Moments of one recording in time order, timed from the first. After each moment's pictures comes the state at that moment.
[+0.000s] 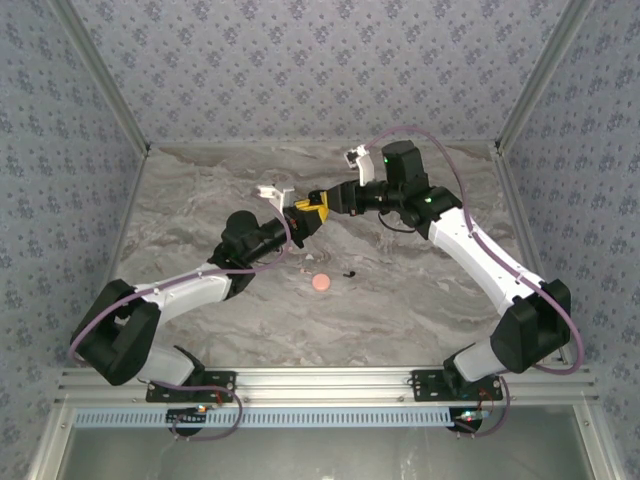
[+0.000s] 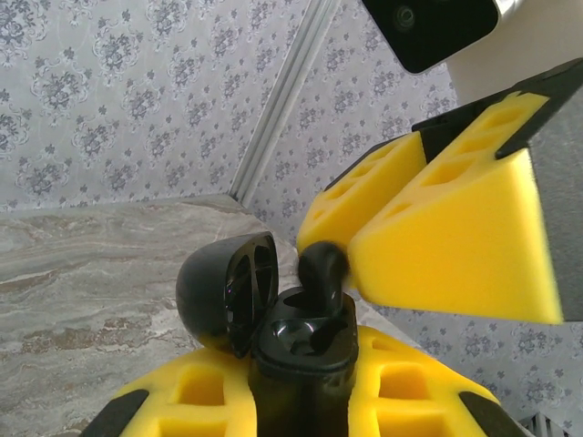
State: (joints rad) left arm -0.65 1.41 0.68 0.81 0.33 -0.49; right arm 0.50 1.46 1.33 -0.37 -0.62 0.31
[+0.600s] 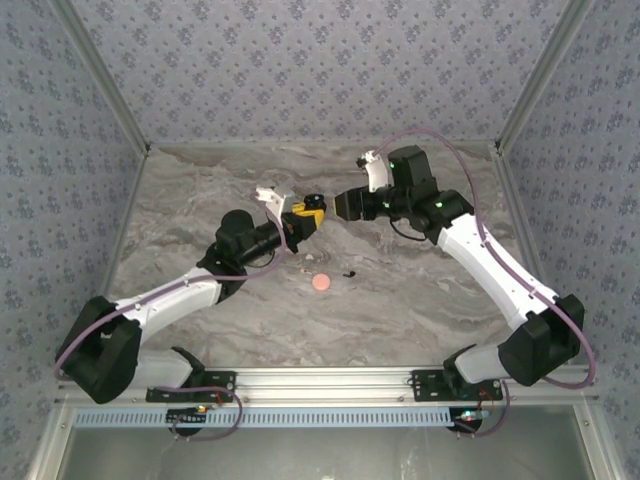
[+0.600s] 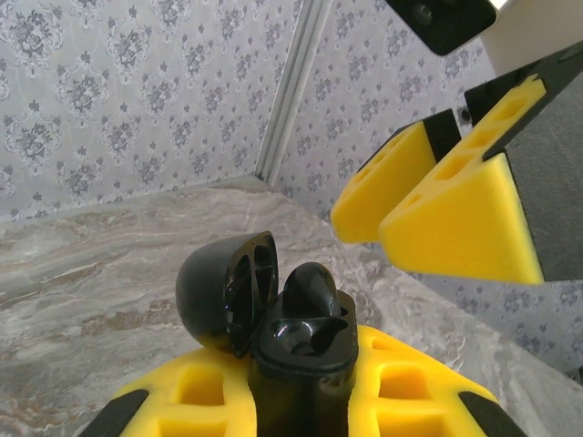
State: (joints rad) left arm -0.65 1.29 0.68 0.59 0.32 -0.31; right arm 0.49 1.39 1.33 -0.55 -0.41 0.23
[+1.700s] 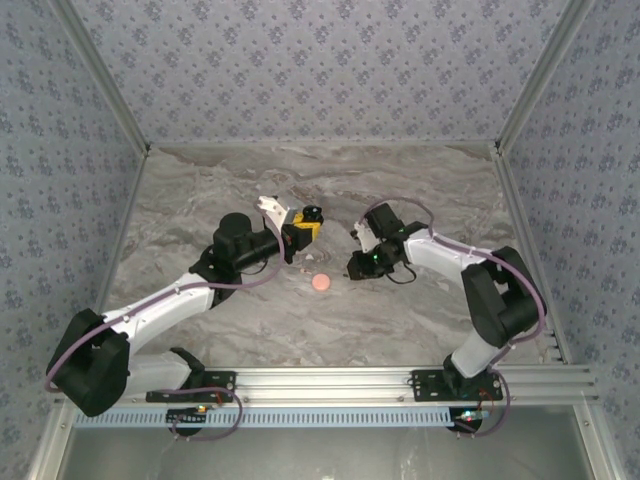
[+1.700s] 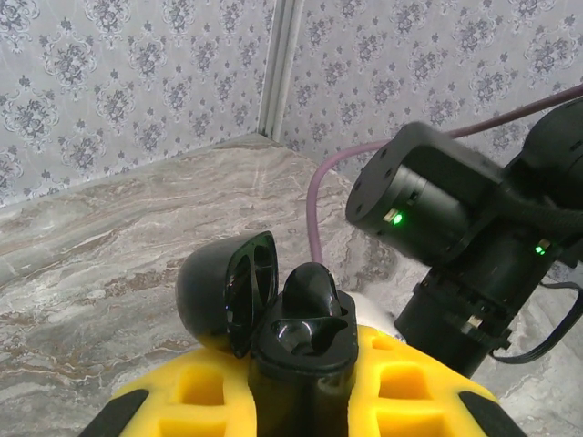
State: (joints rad) left arm -0.65 1.22 0.66 0.44 0.35 -0.17; right arm 0.52 1.65 0.96 -0.54 -0.41 0.25
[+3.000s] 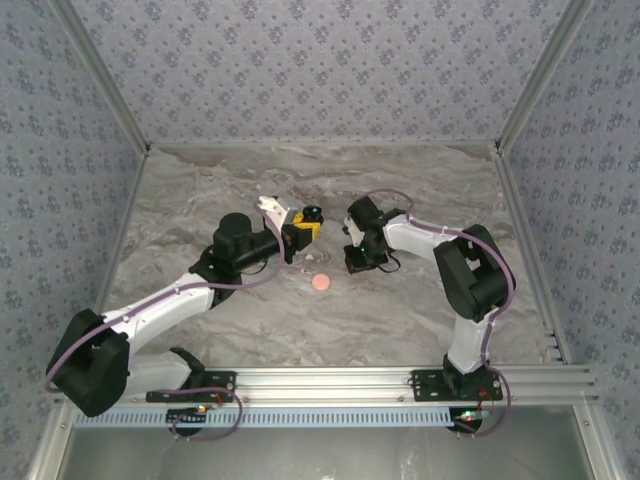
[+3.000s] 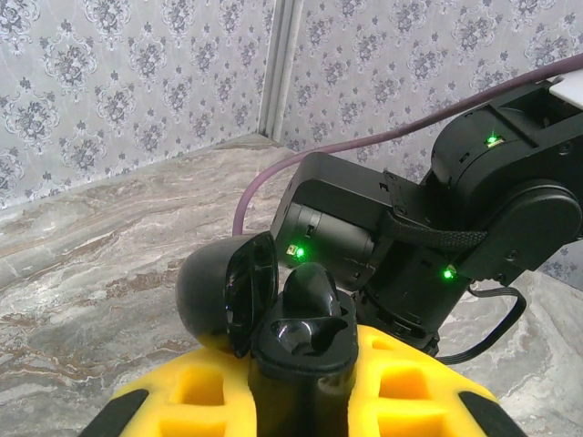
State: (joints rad) left arm -0.65 1.22 0.66 0.44 0.35 -0.16; right arm 0.55 1.85 1.16 -0.64 -0.21 0.22
